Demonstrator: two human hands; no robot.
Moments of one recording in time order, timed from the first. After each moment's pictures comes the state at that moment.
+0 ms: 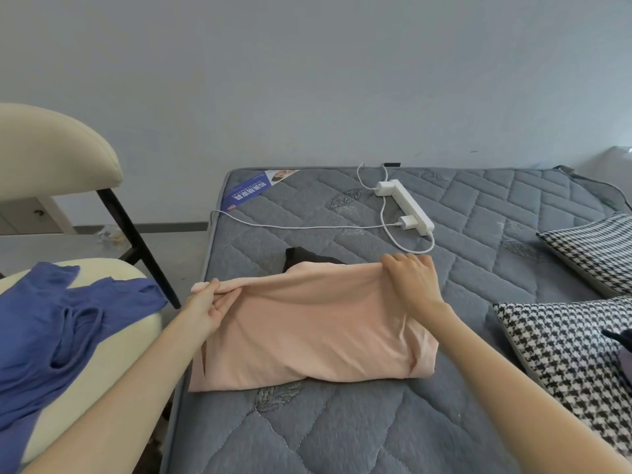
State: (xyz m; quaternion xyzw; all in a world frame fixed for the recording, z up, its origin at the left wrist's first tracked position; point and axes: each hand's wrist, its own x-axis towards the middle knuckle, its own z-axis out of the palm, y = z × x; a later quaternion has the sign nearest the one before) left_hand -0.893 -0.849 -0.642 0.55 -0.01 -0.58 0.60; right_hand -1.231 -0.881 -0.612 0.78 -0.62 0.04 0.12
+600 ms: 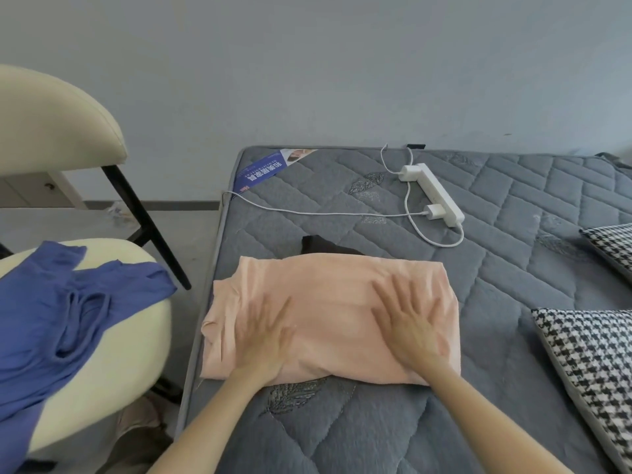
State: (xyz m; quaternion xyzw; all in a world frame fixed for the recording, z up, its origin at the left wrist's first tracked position) left_hand -0.938 -0.807 -0.750 0.69 -0.68 -0.24 0.09; right_hand -1.215 -0.848 -0.716 0.72 -0.68 0.01 -0.12
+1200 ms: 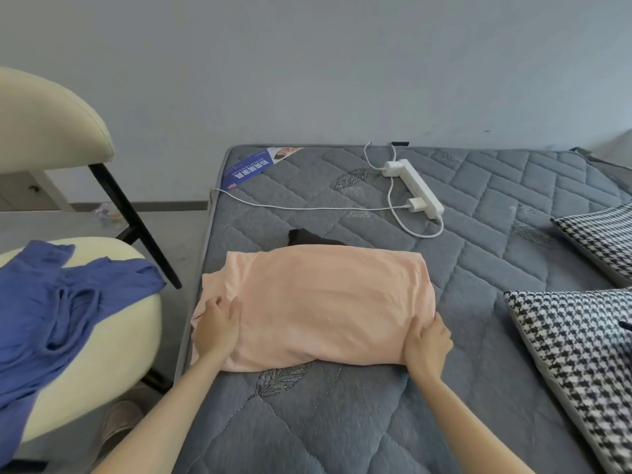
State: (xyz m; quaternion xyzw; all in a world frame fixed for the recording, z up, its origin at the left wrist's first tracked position) left_hand -0.907 -0.810 -0.728 0.83 -0.41 -0.26 0.27; right_hand -1.232 -0.798 -0.721 0.37 -0.84 0.32 -0.21
